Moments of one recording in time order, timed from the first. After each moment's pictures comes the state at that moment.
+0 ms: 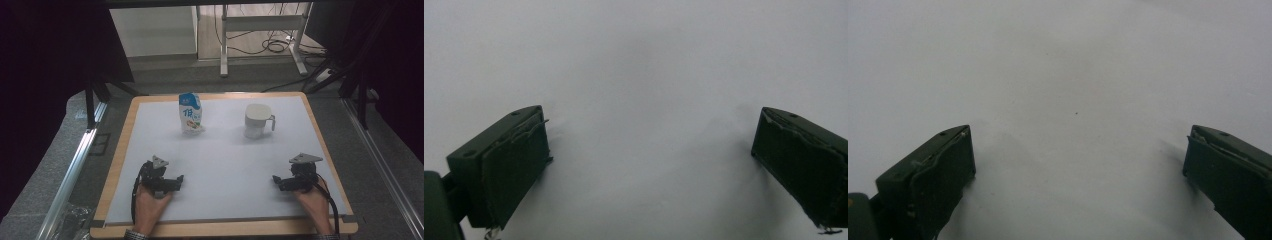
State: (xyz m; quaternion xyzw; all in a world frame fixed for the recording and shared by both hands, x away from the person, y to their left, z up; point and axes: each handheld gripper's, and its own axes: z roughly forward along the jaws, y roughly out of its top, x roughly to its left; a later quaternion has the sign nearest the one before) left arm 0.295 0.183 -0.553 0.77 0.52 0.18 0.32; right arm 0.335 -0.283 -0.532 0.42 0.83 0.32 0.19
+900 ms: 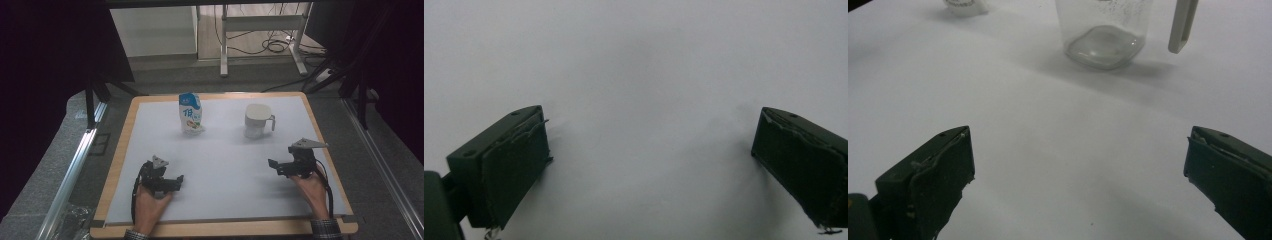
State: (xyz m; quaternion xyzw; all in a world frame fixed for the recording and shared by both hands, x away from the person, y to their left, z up) left arm 0.295 0.183 -0.553 0.77 0.52 0.18 0.32; right arm 0.361 -0.275 -0.498 0.42 0.79 0.43 0.16
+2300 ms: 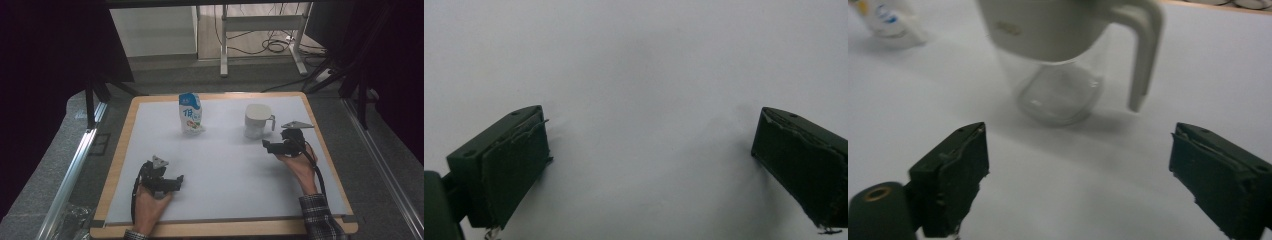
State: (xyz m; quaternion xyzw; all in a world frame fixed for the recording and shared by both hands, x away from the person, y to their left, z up) left arm 0.295 0.183 -0.553 0.77 0.52 0.18 0.32; right arm 0.414 -0.248 -0.486 0.46 0.77 0.39 0.21
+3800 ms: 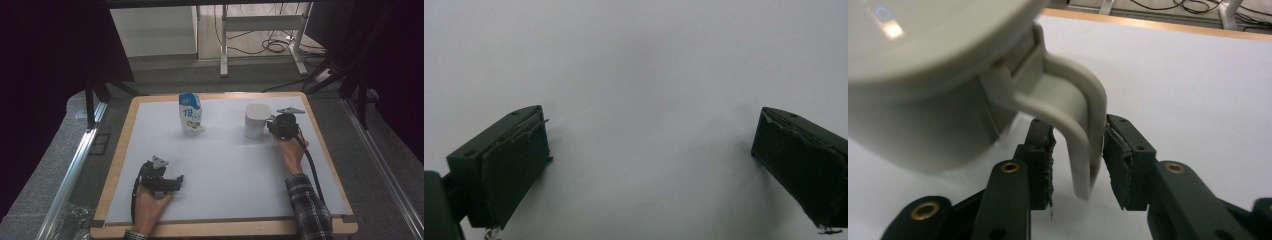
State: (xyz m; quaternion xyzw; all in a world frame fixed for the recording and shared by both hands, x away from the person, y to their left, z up) left arm 0.295 0.183 -0.553 0.77 0.52 0.18 0.32; right arm 0.479 -0.235 -0.497 0.51 0.74 0.36 0.26
